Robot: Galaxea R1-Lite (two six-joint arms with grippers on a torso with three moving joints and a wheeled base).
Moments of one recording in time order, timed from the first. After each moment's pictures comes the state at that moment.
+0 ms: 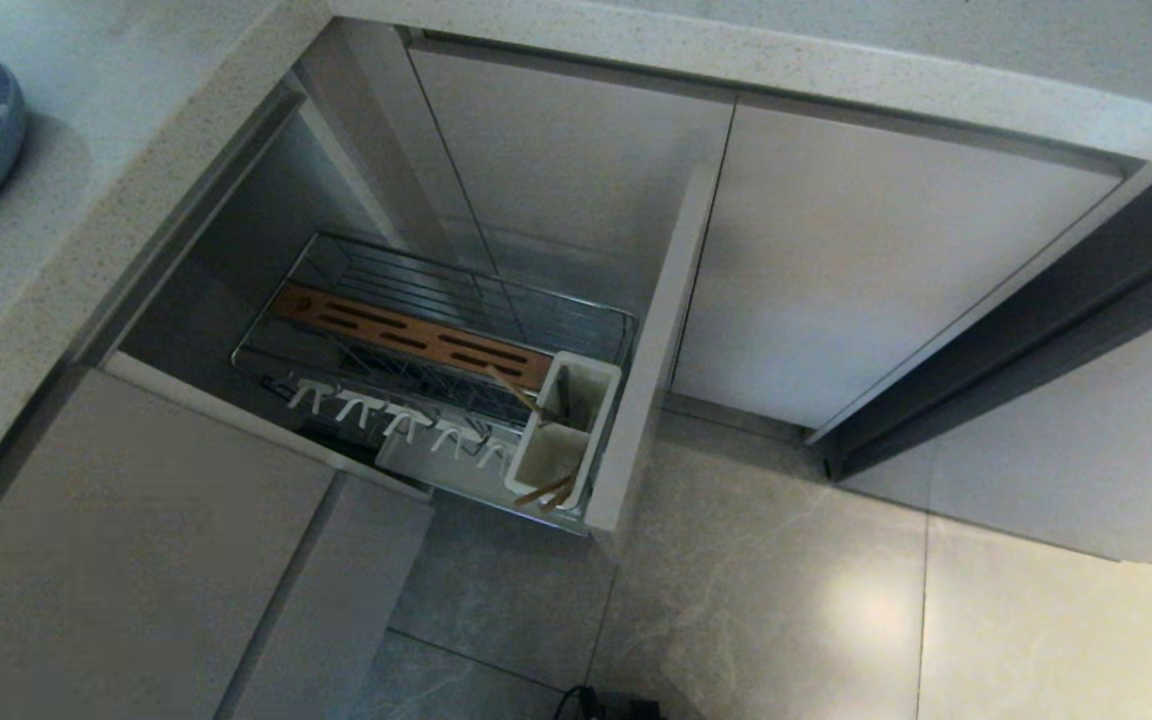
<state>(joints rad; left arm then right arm) 0.37 1.36 -1.88 0.81 0.36 -0.41 0.00 0.00 0.00 0.00 0.00 0.03</state>
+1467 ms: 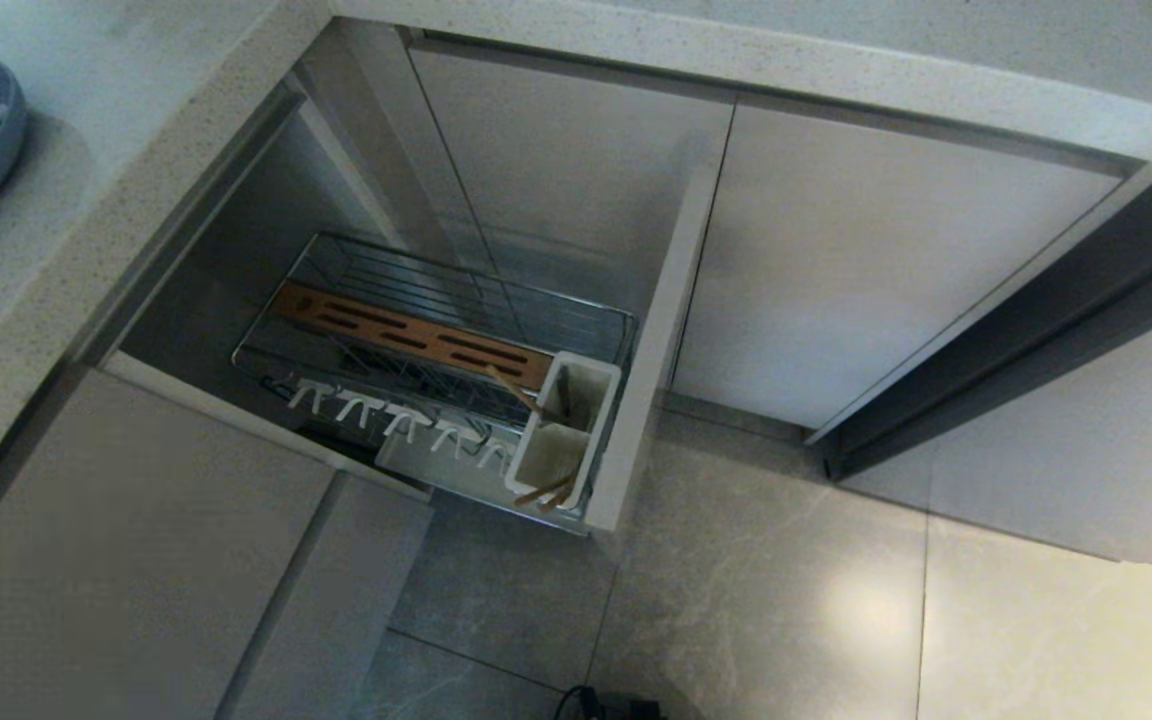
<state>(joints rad) 0.59 1.35 -1.64 0.81 -0.02 -0.52 0.00 0.00 0.00 0.00 0.00 0.03</state>
